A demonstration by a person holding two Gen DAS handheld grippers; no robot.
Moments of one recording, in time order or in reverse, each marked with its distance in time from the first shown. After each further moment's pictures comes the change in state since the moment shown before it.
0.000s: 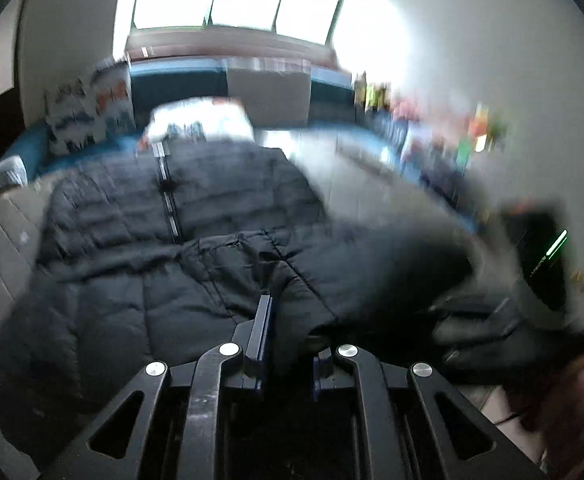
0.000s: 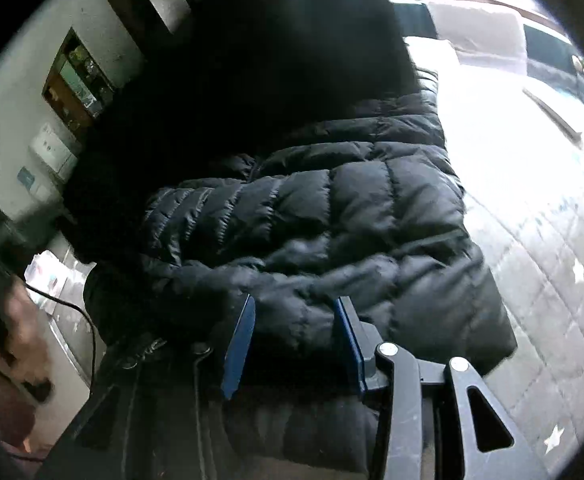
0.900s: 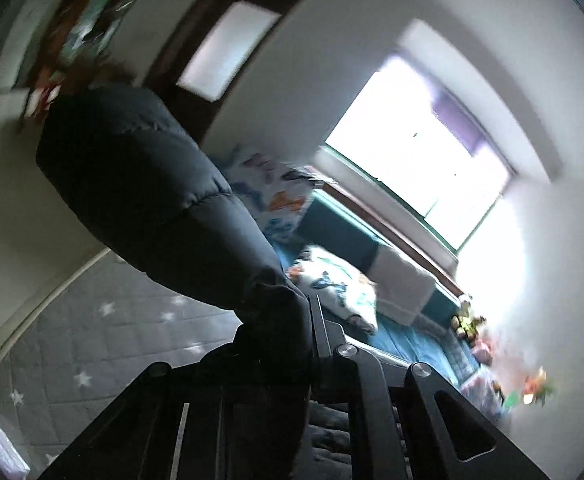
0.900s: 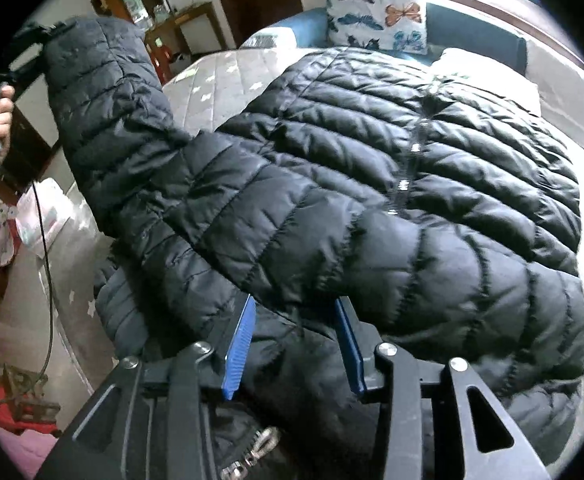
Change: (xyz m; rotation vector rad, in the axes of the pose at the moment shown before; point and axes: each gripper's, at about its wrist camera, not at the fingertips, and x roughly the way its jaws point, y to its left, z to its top) left arm -0.289 0.397 0.021 -0.623 -0.613 0.211; right arm 0.079 0.126 0.041 -0.308 0.140 -0.001
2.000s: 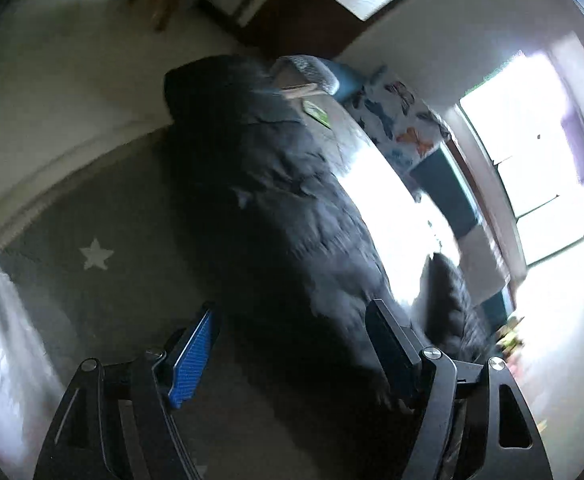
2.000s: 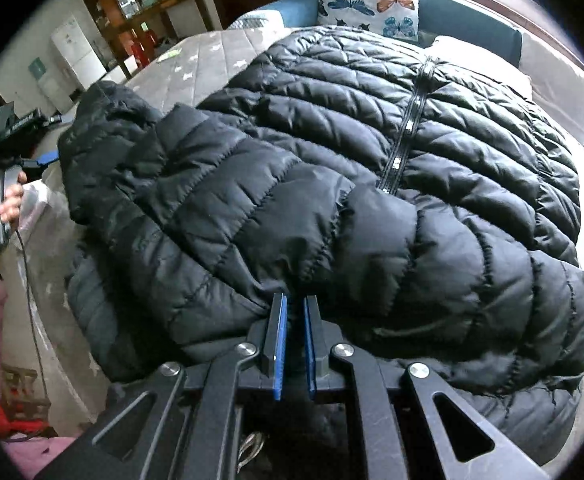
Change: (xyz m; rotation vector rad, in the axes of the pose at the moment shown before) left arm -0.001 0.215 -0.112 -0.449 0.301 0.280; right arm 0.031 0.002 0.000 -0.014 0.078 -0.066
